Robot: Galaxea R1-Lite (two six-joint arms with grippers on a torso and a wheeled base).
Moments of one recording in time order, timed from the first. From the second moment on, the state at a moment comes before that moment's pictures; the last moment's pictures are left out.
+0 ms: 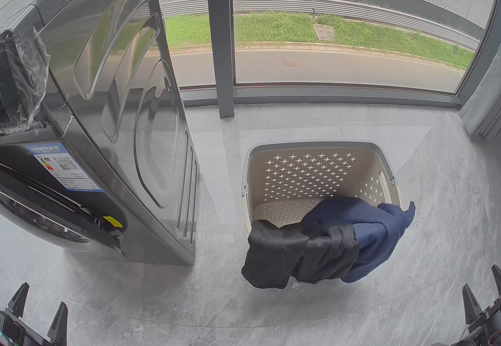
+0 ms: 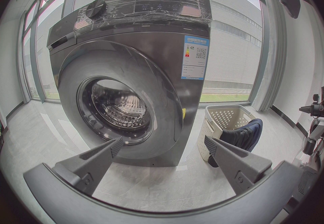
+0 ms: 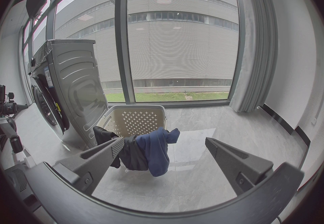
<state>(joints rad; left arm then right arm) 0.00 0.02 -0.02 0.00 0.00 -0.03 0.00 0.02 -0.02 0.00 0.01 0.00</state>
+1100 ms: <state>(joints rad) -0.01 0.02 -0.02 0.00 0.00 -0.03 0.00 0.02 -0.02 0.00 0.02 0.00</state>
